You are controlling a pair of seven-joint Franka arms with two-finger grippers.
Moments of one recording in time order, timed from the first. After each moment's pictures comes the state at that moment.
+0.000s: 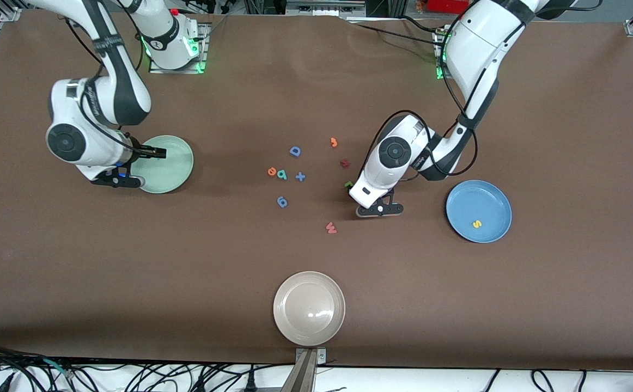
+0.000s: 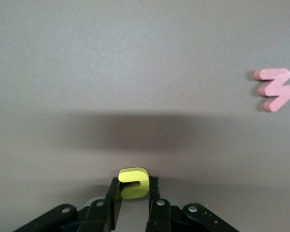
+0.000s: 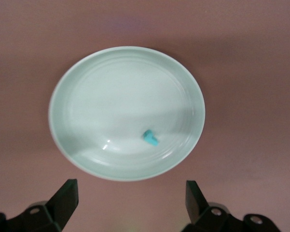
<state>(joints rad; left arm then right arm) -0.34 0.68 -0.25 -1.81 0.12 2.47 -0.74 0.21 0.18 -0.11 -2.13 0.00 1.91 0.19</state>
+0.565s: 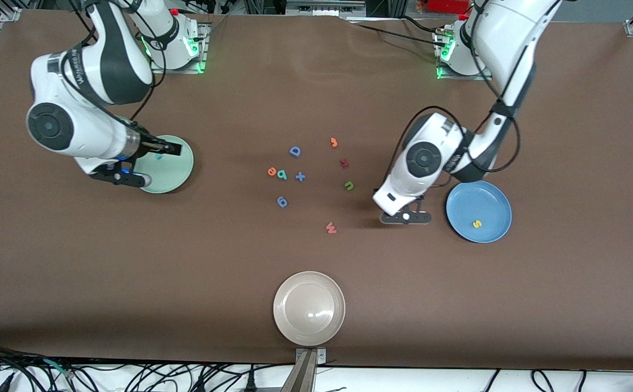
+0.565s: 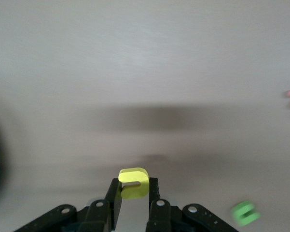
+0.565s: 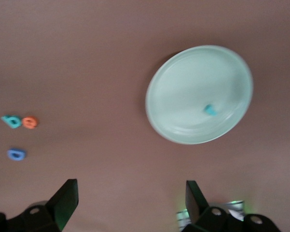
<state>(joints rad) -0.22 0.55 -0.24 -1.77 0.14 2.20 -0.49 0.23 0.18 0.03 -1.87 0.14 1.70 0.46</state>
